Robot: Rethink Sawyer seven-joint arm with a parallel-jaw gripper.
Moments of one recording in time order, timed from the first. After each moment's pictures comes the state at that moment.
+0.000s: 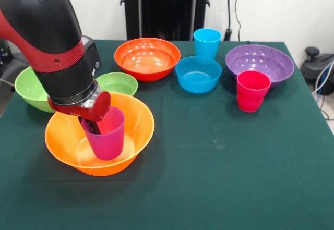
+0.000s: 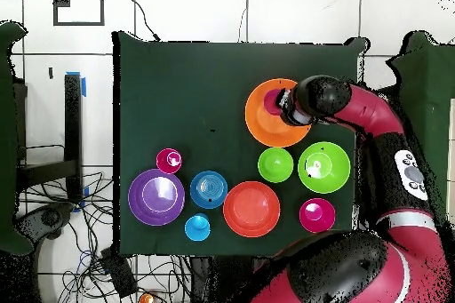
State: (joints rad) arm -0.67 -0.32 0.35 1.17 -0.27 0.88 1.86
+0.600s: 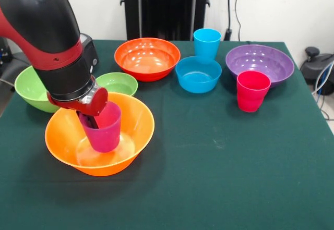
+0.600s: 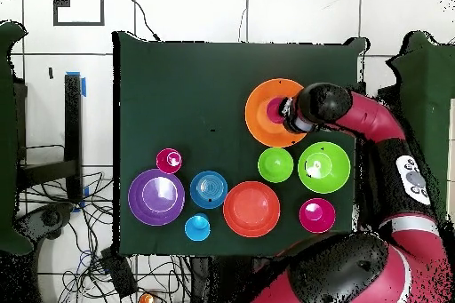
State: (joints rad) arm -0.67 -0.33 0.31 1.20 -0.27 0.88 1.86
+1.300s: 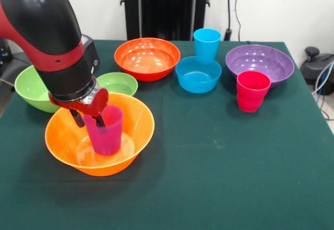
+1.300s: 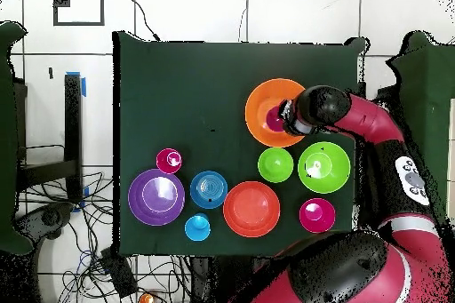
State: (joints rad) arm -0.67 -0.32 0.30 1.21 -0.27 0.87 1.86
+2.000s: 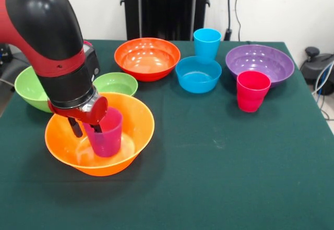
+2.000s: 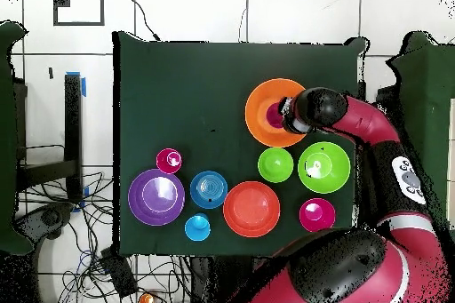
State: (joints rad) arm -0.67 -0.30 0.30 1.21 -0.27 0.78 1.86
